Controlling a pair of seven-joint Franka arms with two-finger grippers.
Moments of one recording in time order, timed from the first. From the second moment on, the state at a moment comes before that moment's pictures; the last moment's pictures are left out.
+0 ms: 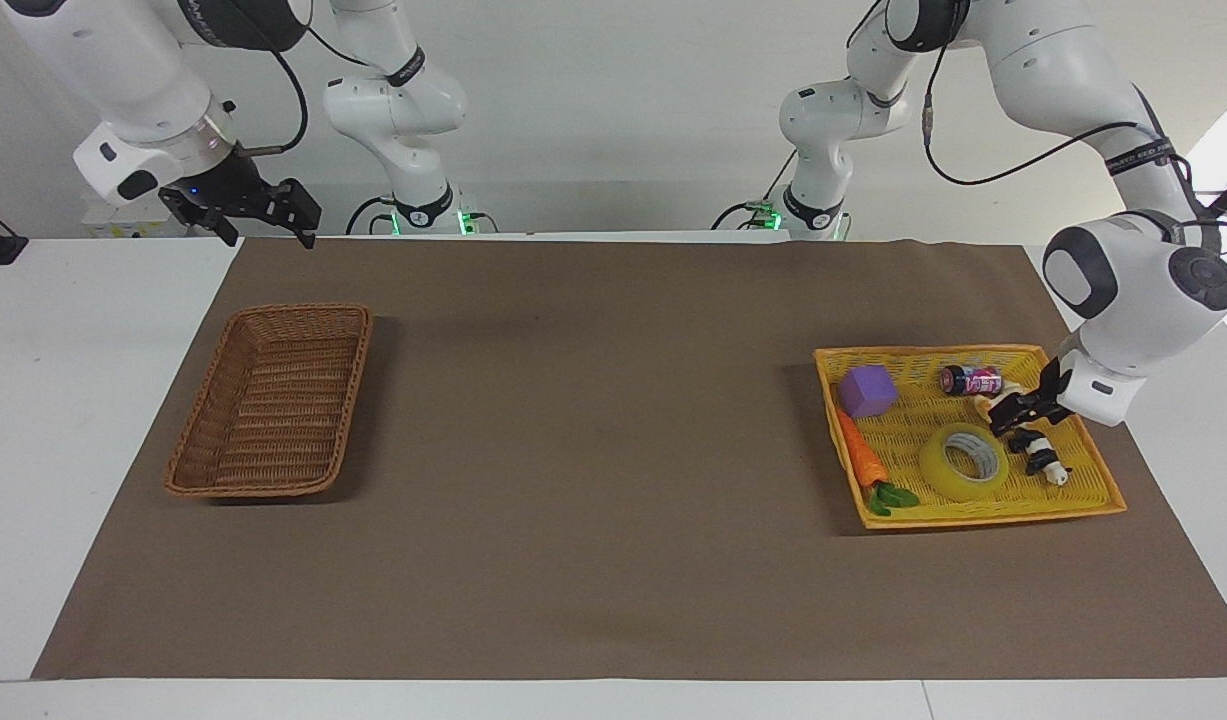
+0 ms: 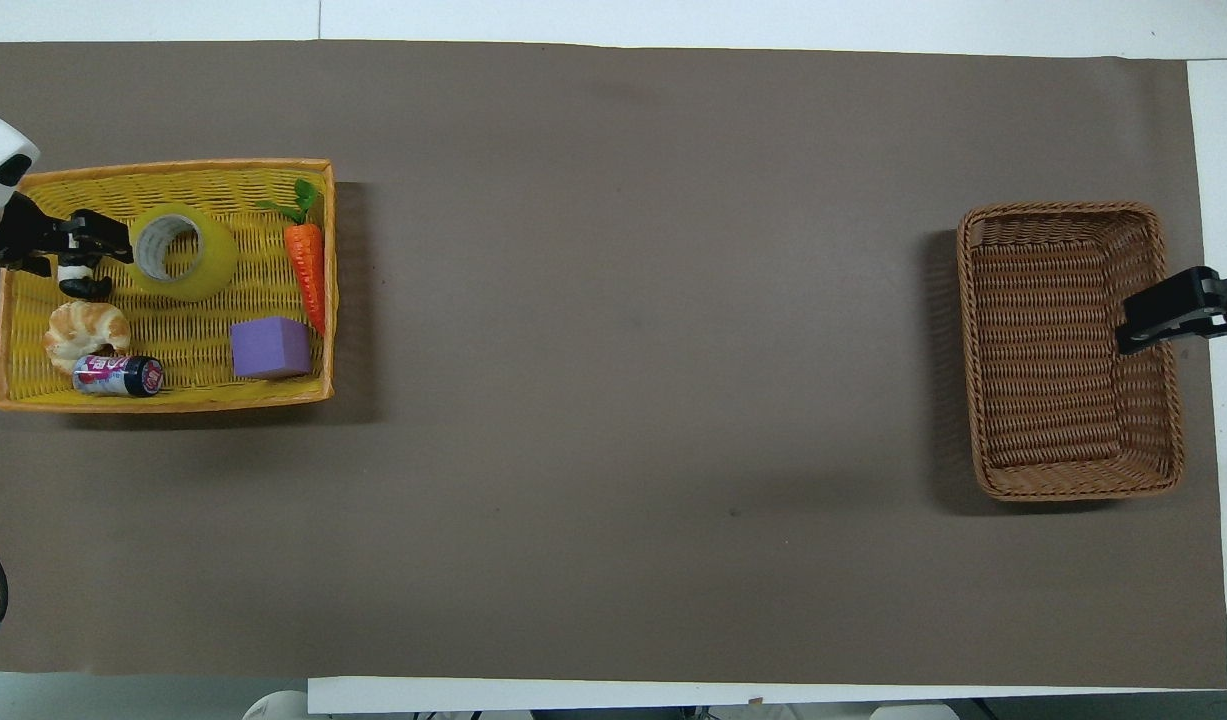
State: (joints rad) left arm 0.11 0.33 0.01 -1.79 0.04 2.09 0.03; right arm 0.07 -0.02 -0.13 -1.55 -0.02 1.32 0.00
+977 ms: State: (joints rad) left arm 0.11 0.43 0.00 -1.76 0.04 2.14 0.08; right arm 0.07 -0.02 -0.13 -1.55 -0.02 1.32 0.00
